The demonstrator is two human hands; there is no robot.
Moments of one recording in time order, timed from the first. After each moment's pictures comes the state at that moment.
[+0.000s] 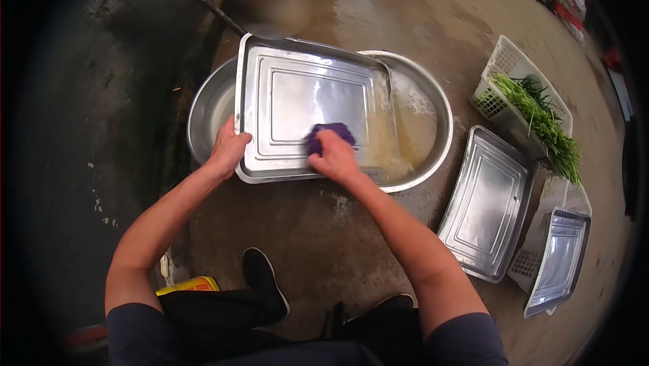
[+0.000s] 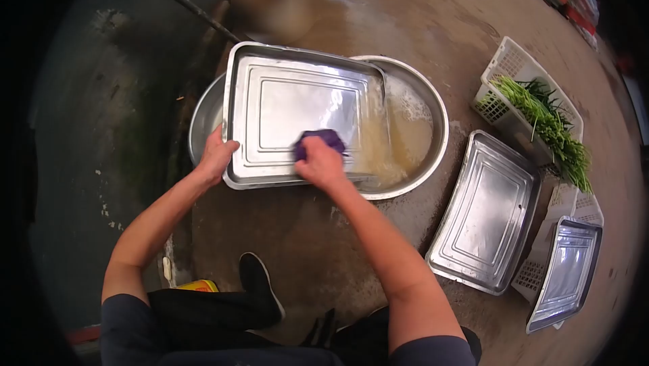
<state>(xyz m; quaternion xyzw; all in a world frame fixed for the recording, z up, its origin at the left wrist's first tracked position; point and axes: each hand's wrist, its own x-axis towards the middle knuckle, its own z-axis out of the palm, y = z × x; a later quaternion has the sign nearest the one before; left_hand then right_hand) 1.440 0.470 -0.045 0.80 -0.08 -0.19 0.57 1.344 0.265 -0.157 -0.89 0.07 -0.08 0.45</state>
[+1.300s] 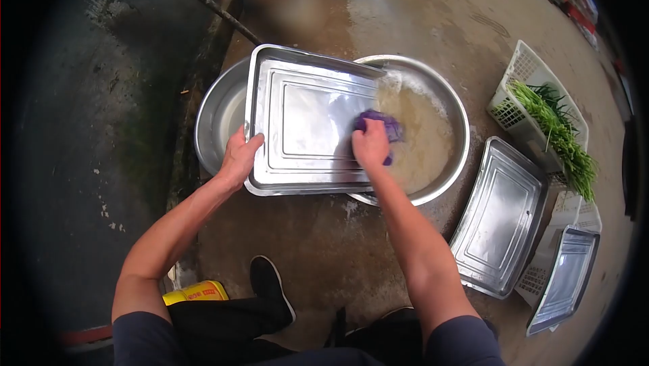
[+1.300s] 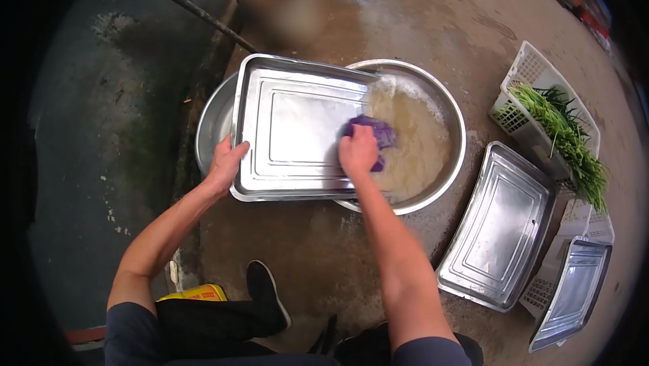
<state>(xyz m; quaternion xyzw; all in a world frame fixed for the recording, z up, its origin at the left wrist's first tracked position) 1.439 0.457 -0.038 0.83 -0.06 -0.18 0.52 1.389 0.222 -0.212 -0.85 0.29 -0.22 0.38</state>
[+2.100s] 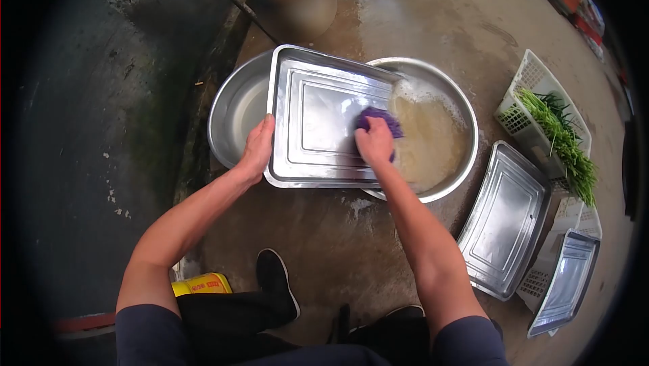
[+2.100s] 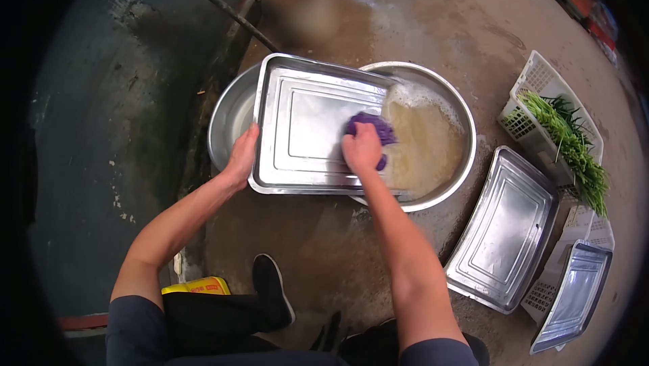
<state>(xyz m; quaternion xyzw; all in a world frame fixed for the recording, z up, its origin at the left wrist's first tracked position) 1.440 0.468 -0.060 0.76 -0.05 -0.21 0.61 1.390 0.240 -0.193 -0.85 0.24 -0.23 0.42</state>
